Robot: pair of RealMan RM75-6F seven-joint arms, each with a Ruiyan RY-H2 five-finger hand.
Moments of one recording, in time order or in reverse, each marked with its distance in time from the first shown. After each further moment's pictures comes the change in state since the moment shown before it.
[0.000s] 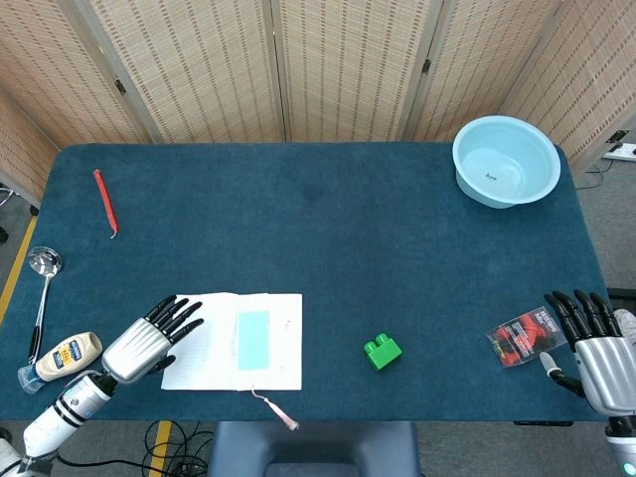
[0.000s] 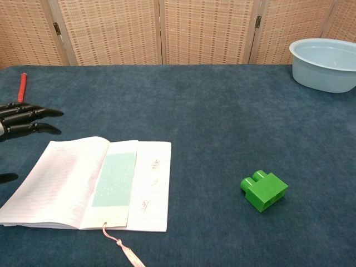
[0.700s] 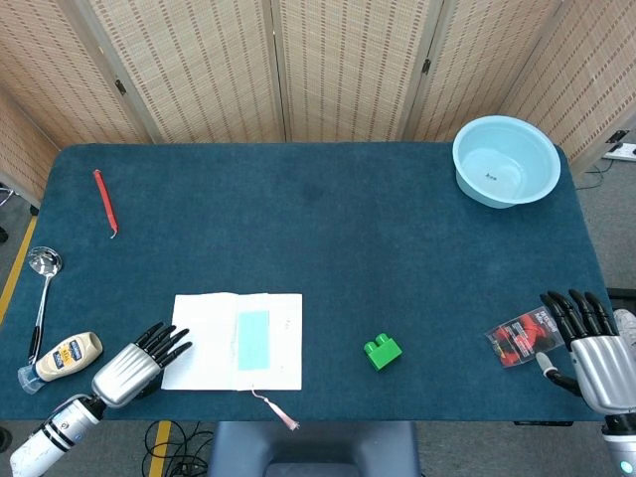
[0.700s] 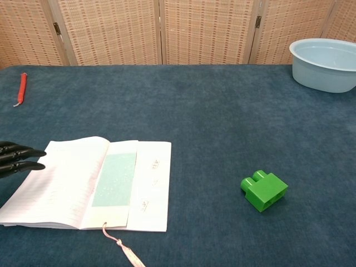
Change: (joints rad) left arm 0.096 -0.043 0.049 0.115 0.029 -0.034 -0.009; right arm 0.010 -0.006 -0.002 0.002 0.000 -0.014 0.002
